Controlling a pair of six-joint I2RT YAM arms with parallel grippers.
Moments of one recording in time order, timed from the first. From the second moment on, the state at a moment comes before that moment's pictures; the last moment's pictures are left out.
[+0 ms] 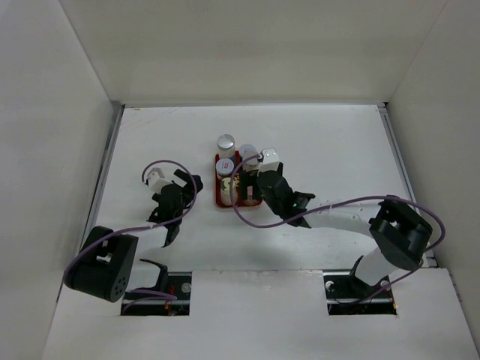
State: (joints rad) left arm -0.31 1.28 0.22 0.68 -0.33 -0.93; right arm 0.93 1.57 0.86 0.27 0.49 0.41
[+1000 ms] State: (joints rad) left arm -0.27 1.25 0.37 0.29 -0.39 -0.91; right arm 0.58 1.24 0.49 0.38 0.55 0.63
